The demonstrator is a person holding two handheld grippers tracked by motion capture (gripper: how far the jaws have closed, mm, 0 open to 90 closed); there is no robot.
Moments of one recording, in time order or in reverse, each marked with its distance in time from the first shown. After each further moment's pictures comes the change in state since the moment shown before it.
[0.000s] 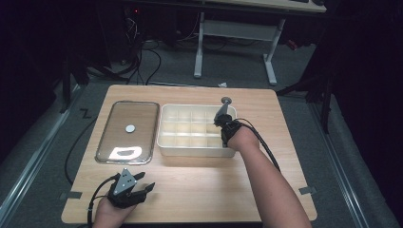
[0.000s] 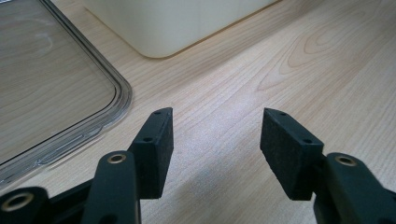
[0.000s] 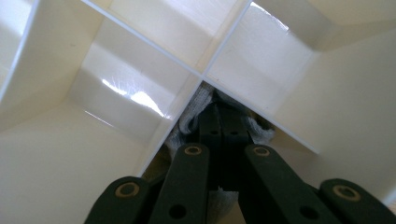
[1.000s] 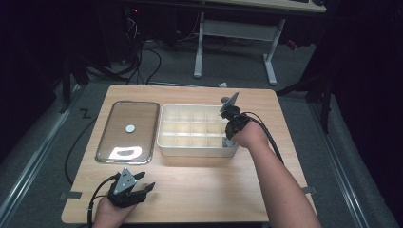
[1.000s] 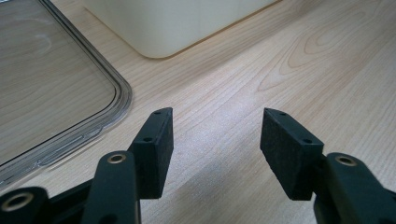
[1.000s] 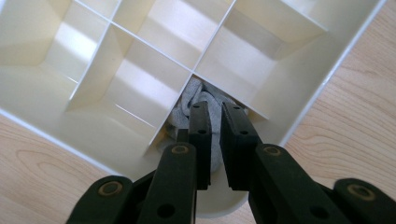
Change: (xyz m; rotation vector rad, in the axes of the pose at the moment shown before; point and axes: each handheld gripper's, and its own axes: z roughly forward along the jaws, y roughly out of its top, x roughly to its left) left arm 0.000 0.001 0.001 0.002 -0.003 0.001; right arm -0.010 -0.018 -0.050 -0.134 0.025 0.024
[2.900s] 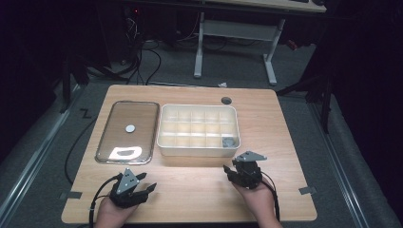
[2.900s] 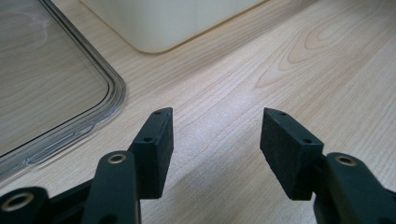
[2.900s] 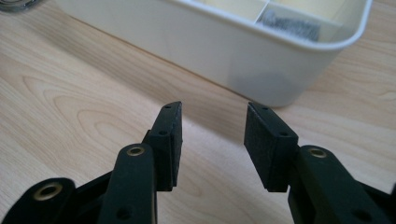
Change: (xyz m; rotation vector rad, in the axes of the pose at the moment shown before) left arm -0.003 0.000 0.004 0.021 0.002 -0.004; right arm 0.058 -0.171 0.041 -0.650 0.031 0.025
